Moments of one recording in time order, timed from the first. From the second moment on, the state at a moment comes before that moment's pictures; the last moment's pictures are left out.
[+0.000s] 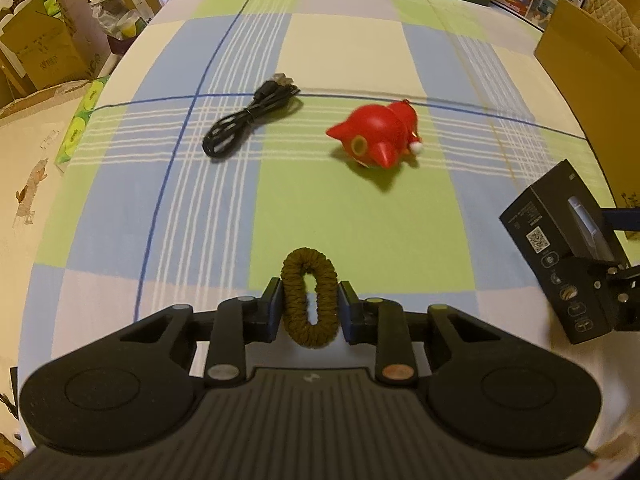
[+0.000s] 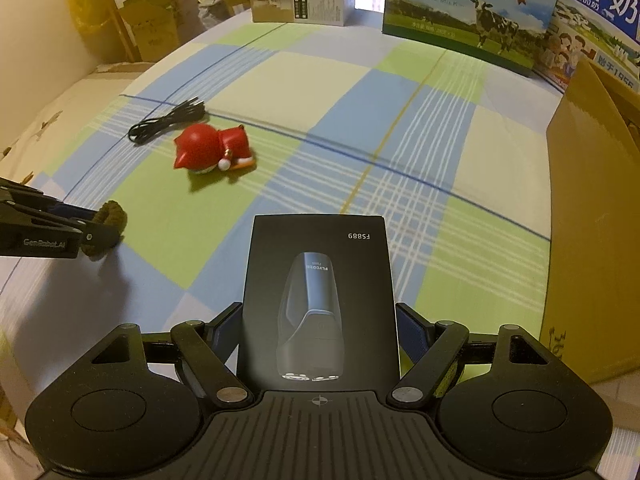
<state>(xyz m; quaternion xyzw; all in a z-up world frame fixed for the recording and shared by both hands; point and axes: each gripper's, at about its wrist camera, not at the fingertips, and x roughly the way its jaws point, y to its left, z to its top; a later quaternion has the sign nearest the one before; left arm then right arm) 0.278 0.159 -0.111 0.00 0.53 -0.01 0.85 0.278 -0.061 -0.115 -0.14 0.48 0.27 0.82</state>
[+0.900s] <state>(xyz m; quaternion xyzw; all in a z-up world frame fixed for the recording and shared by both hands) 0.251 0.110 -0.061 0.00 0.49 -0.07 0.87 0.248 -0.100 -0.057 -0.07 0.44 0.27 0.85</state>
